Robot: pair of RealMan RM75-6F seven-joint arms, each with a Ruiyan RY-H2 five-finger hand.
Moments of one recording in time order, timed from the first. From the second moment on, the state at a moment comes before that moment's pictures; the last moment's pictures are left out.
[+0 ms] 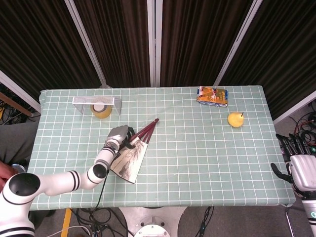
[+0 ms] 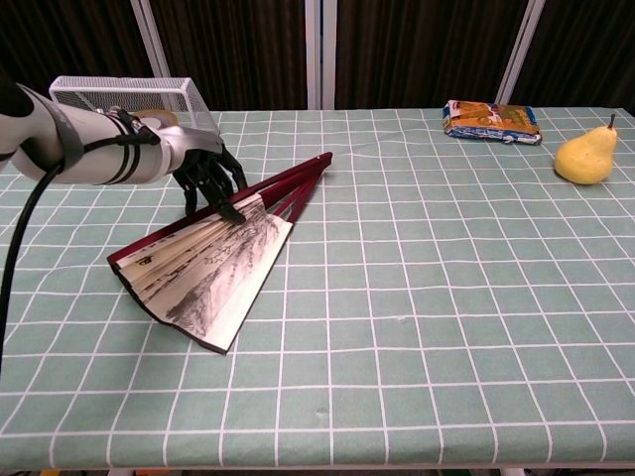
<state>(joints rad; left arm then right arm) -1.10 -1.68 -0.26 -1.26 0.10 0.68 0.50 0.13 -1.01 0.07 -1.58 -1.53 1.45 0.15</state>
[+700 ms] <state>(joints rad) -1.13 -1.63 -0.23 -1.30 0.06 0.63 0.42 0.12 -1.02 0.07 -1.56 -1.53 1.47 0.17</state>
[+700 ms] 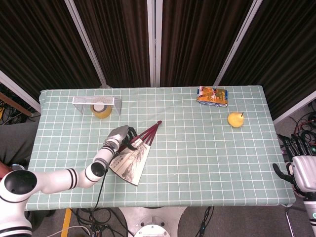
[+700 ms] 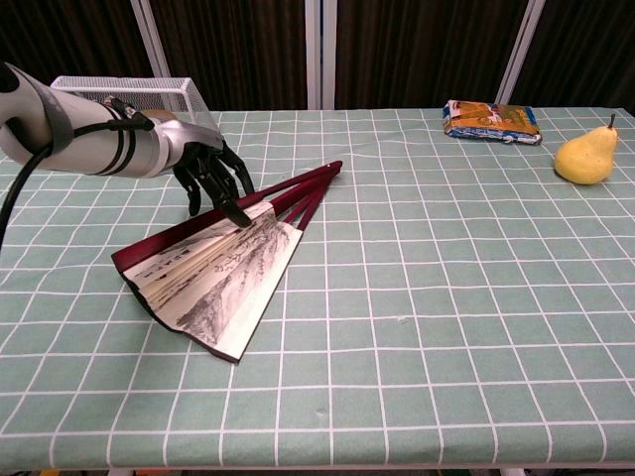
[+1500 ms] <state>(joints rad) -1.17 -1.65 -0.15 -1.25 0.04 0.62 0.40 0.12 -1.02 0.08 -1.56 -1.52 1.47 0.16</state>
